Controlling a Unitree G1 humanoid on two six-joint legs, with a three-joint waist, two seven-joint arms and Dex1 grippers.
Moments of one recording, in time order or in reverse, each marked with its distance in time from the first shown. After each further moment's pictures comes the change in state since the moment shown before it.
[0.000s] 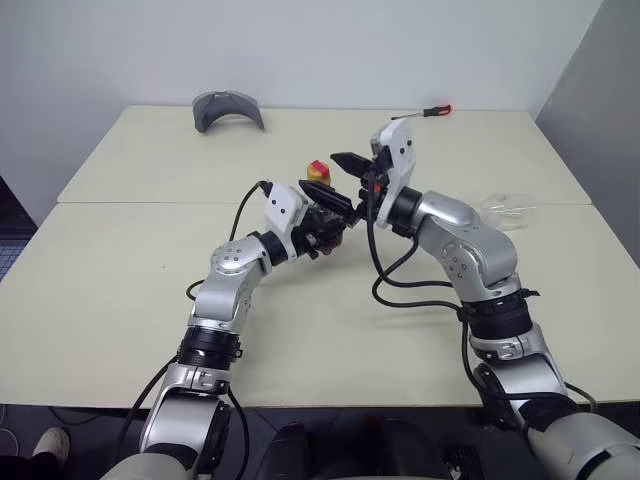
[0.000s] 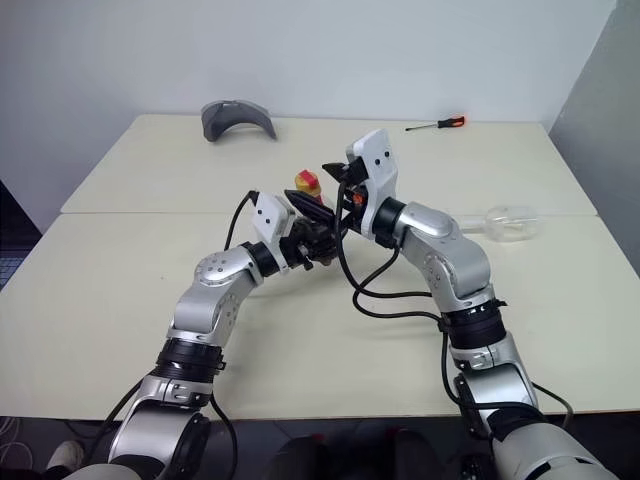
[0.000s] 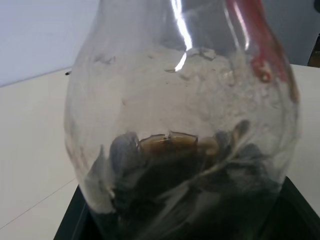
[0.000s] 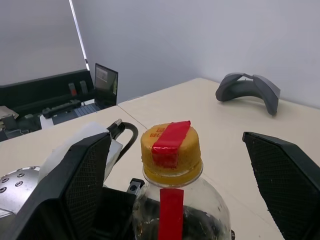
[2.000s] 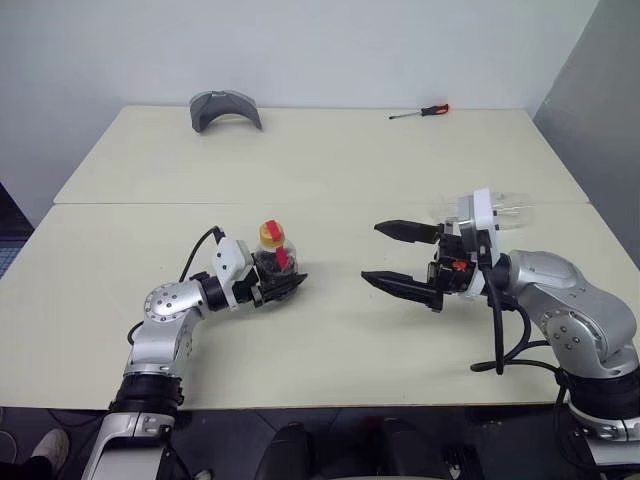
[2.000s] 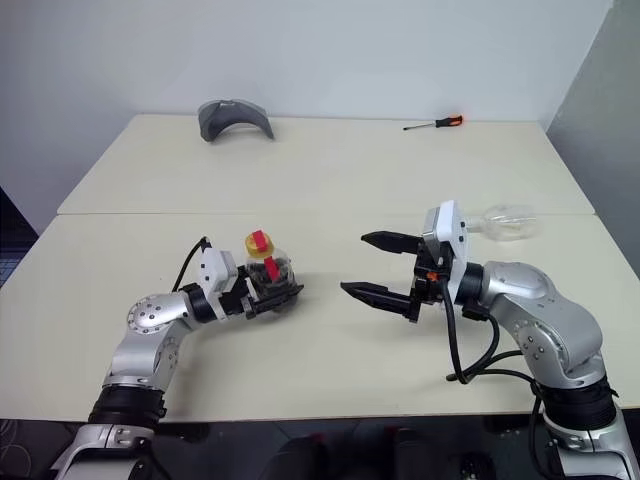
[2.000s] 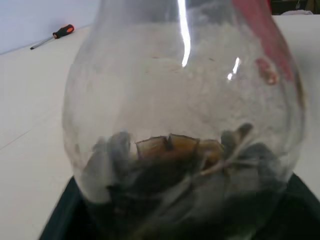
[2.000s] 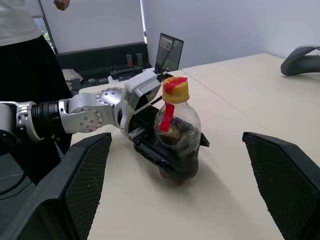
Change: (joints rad) left arm 0.244 0.211 0.085 0.061 -0.069 -0.285 -0.342; right arm 0.396 -0.394 -0.105 -0.466 0.286 0.090 0.291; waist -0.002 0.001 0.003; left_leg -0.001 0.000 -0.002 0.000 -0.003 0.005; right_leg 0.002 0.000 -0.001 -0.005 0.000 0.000
